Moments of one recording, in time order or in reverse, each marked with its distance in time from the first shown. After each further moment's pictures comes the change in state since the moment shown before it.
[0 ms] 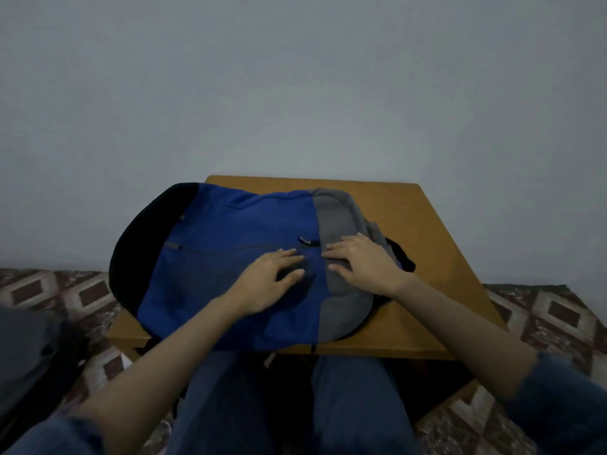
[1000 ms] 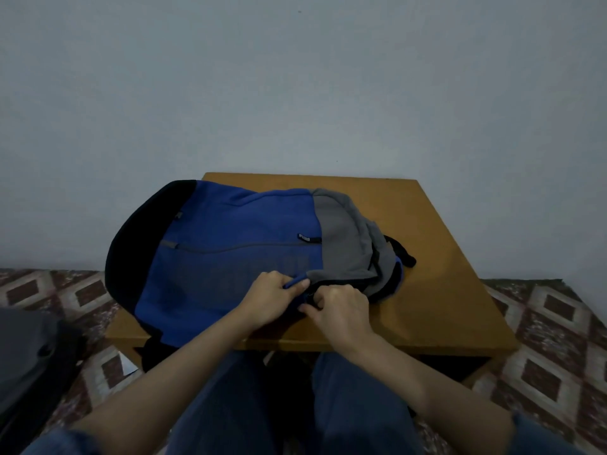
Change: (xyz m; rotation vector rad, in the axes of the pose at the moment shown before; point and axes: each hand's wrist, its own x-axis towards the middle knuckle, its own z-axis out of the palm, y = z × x) left_hand -0.013 0.010 0.022 -0.358 -0.004 -0.249; right_hand -0.034 -0.084 0.040 0.142 0.169 0.335
